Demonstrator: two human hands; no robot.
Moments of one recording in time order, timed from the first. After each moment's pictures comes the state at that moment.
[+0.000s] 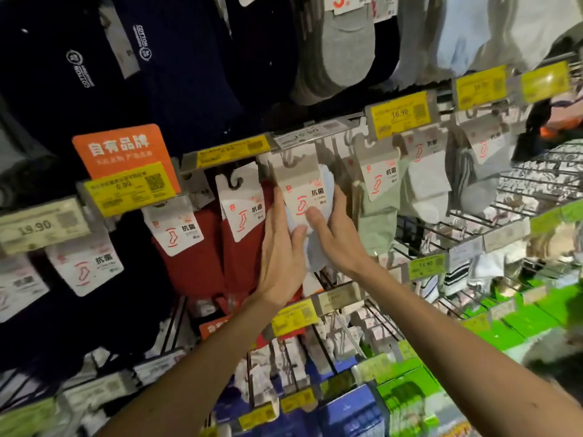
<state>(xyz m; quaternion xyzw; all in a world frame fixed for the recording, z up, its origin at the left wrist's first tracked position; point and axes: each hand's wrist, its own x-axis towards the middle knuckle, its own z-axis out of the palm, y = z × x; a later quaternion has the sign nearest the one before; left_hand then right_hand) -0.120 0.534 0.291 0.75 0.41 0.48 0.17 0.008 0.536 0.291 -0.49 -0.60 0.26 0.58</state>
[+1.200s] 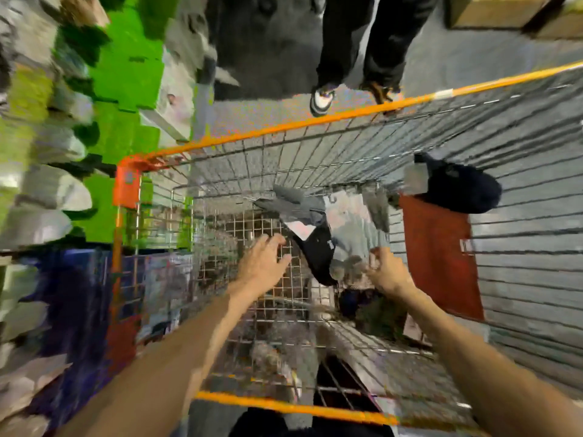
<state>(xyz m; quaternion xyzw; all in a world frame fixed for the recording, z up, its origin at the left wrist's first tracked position) 0.096 0.229 -0.187 0.90 0.13 -0.32 0.28 0.120 -0.028 -0.189 -0.88 0.12 0.41 0.22</state>
